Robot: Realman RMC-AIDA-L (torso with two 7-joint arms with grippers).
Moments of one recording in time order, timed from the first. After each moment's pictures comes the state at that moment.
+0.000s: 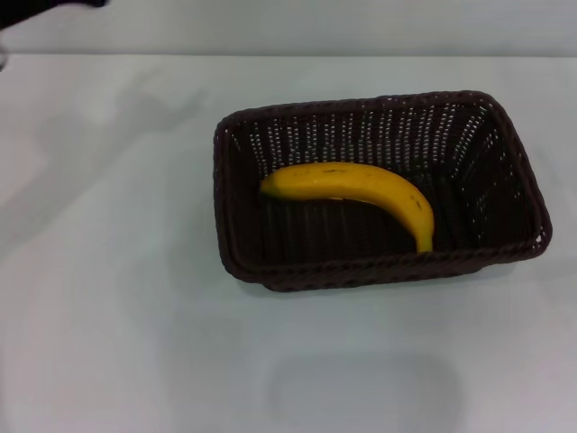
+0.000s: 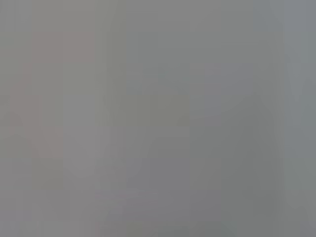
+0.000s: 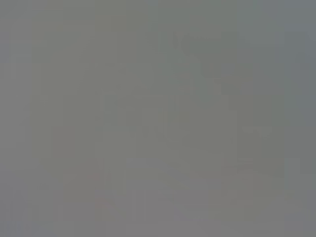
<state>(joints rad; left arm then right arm) -0.41 -2.08 1.03 1.20 -1.41 -0.91 1.42 0.31 2.01 -0.43 -0.38 2.12 1.33 -2.58</state>
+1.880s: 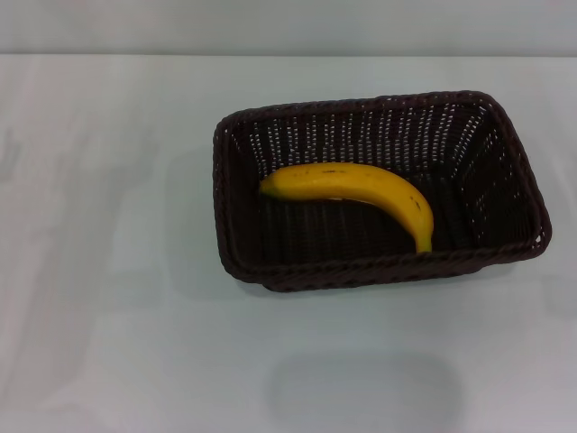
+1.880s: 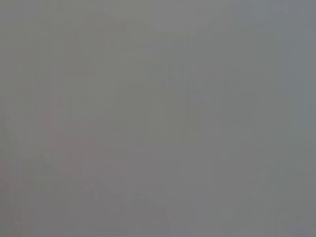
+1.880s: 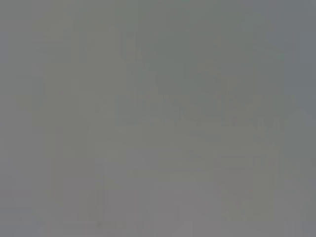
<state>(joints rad) -0.38 -2.08 0.97 0.18 -2.93 -1.35 2.82 0.35 2.01 -0.40 -0.05 2.27 1.33 -2.81</state>
